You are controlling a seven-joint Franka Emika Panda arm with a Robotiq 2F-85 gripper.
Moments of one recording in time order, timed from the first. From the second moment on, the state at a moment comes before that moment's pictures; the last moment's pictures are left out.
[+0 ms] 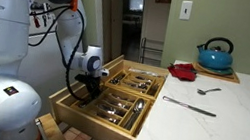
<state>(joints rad) 0.28 0.25 0.19 -2.51 -0.09 2.69 0.31</state>
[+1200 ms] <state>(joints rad) 0.31 0.29 0.18 -2.46 -0.12 2.65 0.31</state>
